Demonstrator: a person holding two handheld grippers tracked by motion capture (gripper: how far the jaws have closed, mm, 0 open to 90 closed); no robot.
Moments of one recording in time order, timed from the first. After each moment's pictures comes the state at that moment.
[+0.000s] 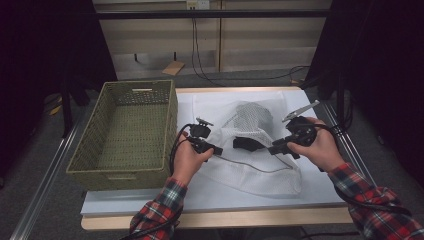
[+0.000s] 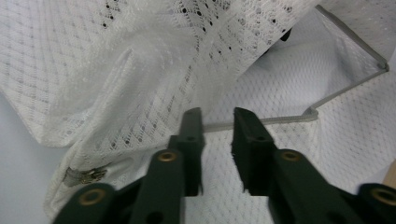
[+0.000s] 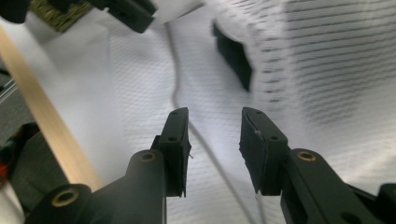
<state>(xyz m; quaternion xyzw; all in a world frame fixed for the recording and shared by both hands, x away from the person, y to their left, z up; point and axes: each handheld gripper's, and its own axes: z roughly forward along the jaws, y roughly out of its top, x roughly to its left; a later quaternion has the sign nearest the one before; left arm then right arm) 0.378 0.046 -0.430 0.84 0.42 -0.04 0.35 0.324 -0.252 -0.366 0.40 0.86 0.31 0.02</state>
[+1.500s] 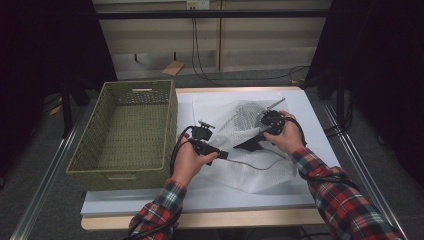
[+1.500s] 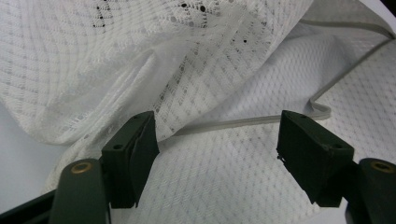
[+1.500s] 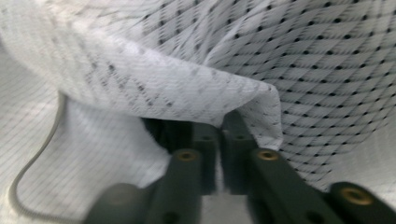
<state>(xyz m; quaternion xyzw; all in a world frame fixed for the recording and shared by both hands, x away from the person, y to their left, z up) 0.377 0.044 -0.438 0.85 0.41 -0.04 0.34 0.406 -0.225 -0.429 0.43 0.86 0.25 0.08</state>
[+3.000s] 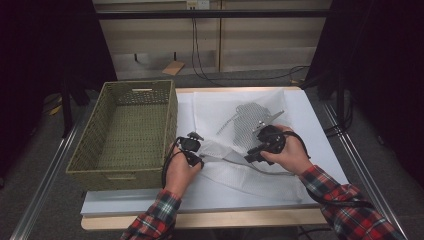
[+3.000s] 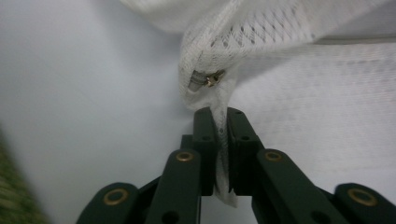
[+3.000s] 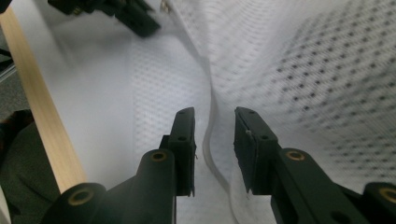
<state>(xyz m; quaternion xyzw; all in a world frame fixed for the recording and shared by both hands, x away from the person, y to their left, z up) 0.353 0.071 -0.453 0.85 0.48 -0.01 0.22 0.338 -0.195 -0.401 0.35 0.89 0.30 0.00</state>
